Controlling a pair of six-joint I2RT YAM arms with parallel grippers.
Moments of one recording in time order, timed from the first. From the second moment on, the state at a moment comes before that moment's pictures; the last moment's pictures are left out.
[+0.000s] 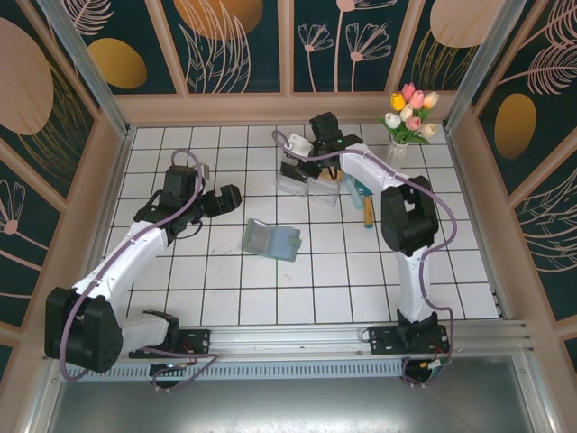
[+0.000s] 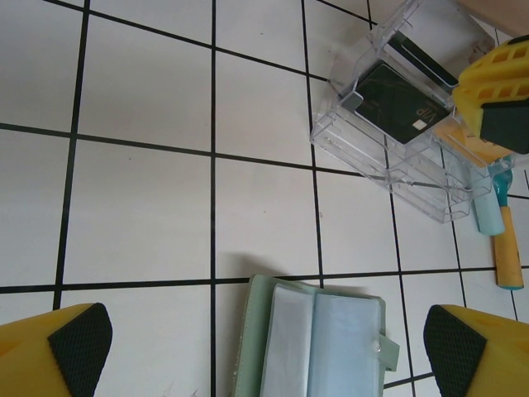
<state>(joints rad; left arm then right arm) -0.28 1.24 0.87 -0.38 0.20 -0.53 0.47 2.13 1.80 -0.56 -0.23 -0.69</state>
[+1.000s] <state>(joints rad) -0.28 1.43 0.76 -0.26 0.47 -0.59 0.49 1.35 0.83 -0.06 -0.12 0.53</state>
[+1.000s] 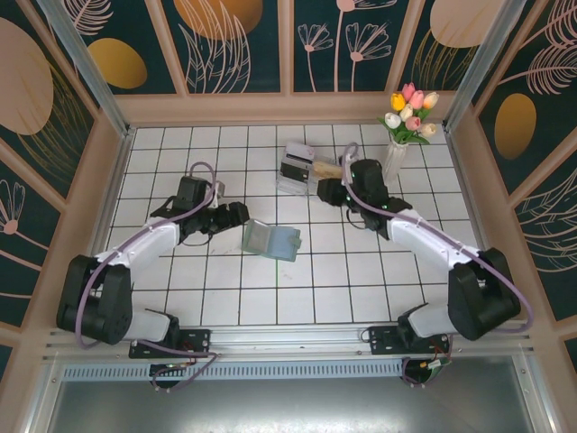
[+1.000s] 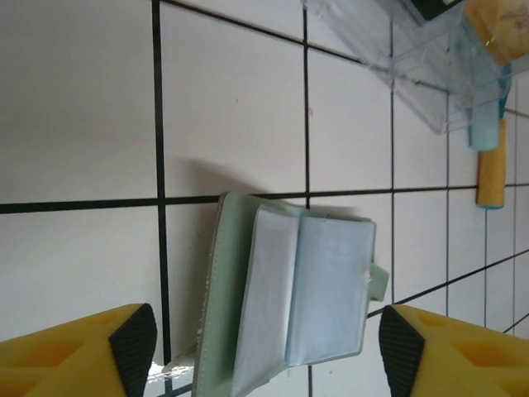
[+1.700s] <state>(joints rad) -0.31 1.58 0.61 0.05 0.67 -0.73 0.49 1.16 0.67 -0.15 0.12 0.89</state>
